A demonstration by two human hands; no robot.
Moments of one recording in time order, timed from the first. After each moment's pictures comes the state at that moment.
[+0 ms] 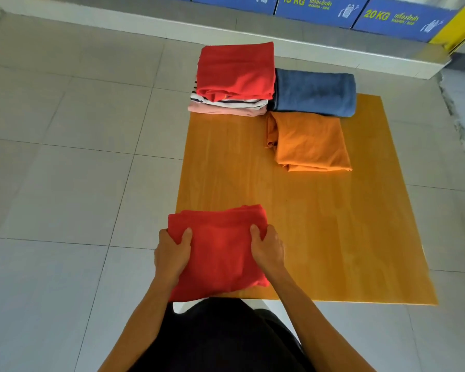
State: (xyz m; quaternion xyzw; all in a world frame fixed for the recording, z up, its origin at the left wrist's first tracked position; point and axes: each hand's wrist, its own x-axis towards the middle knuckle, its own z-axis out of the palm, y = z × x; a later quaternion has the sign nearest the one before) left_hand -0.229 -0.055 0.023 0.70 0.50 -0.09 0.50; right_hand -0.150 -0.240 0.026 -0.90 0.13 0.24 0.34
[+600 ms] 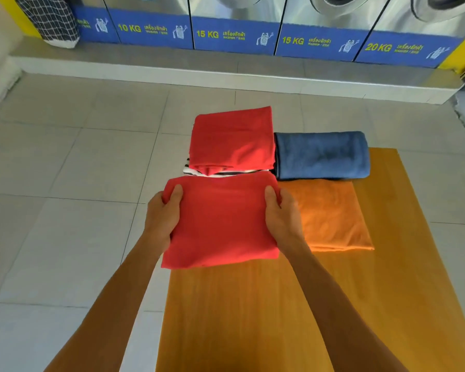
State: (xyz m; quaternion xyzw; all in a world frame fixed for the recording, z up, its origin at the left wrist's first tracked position) left_hand 0.038 0.047 0.082 0.67 0.43 0.03 0.60; right_hand 0.109 -0.172 0.092 -0.85 0.05 0.11 0.51
